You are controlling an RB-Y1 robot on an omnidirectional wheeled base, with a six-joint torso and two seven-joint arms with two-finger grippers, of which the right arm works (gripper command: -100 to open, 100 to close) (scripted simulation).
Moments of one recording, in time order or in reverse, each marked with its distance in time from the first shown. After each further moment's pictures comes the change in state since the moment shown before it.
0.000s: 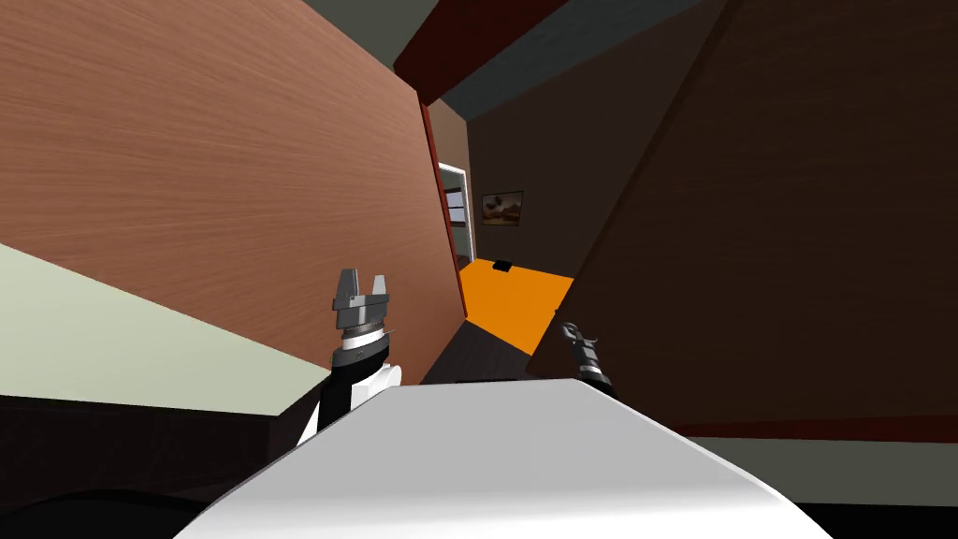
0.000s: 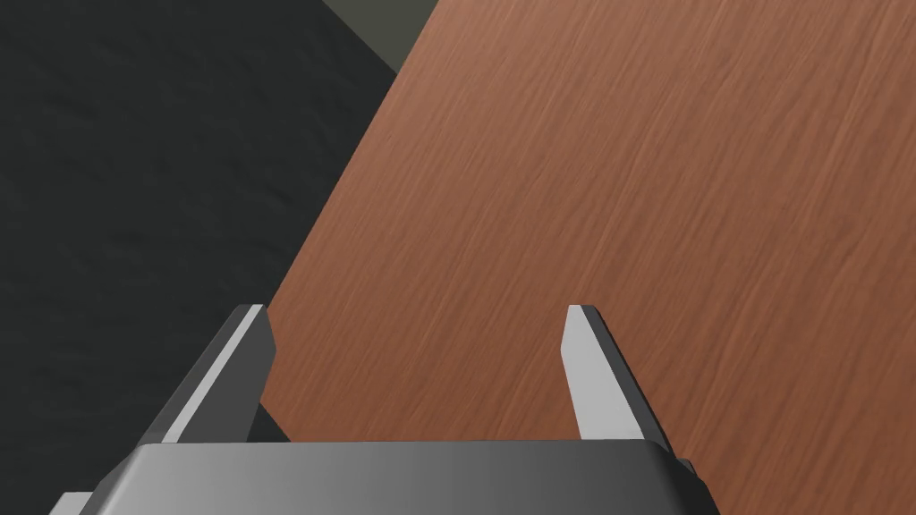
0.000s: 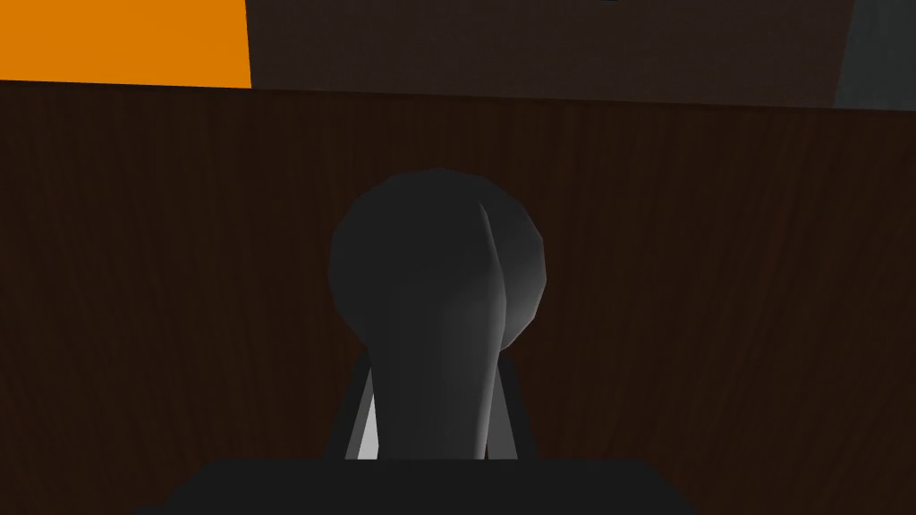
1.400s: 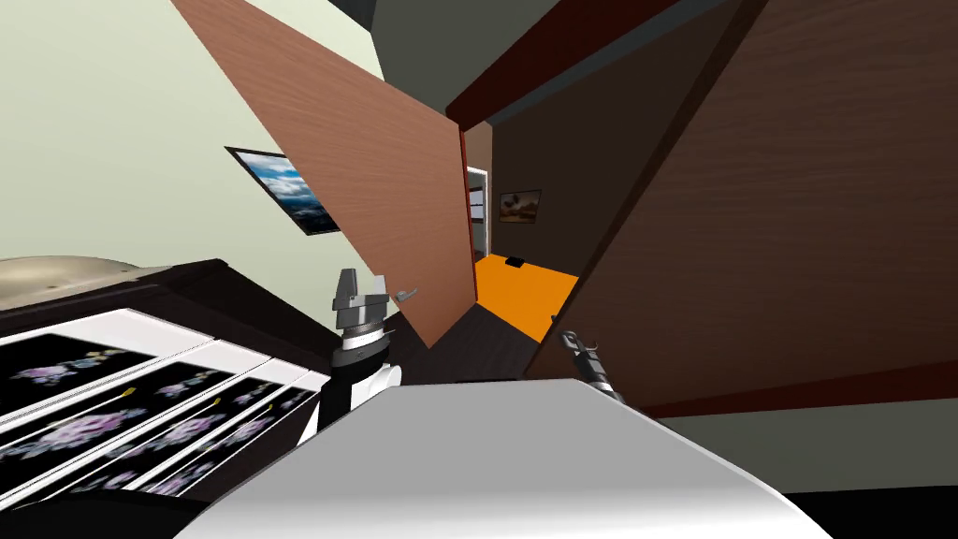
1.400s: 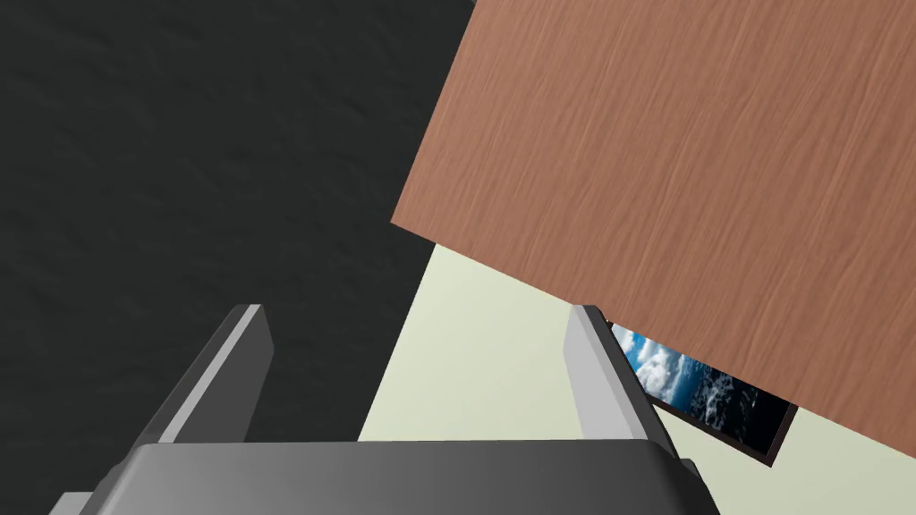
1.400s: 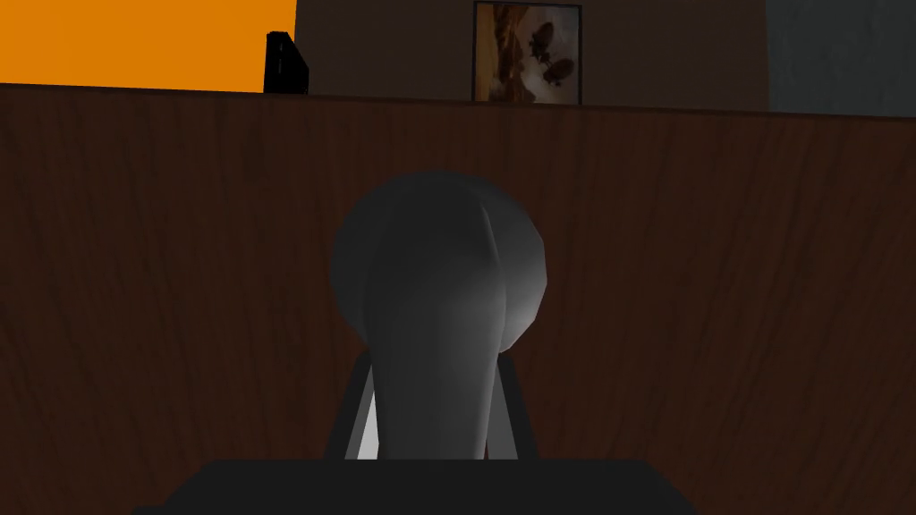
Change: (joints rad) arm 0.112 -0.080 0.125 -0.031 0.050 -0.113 -0.111
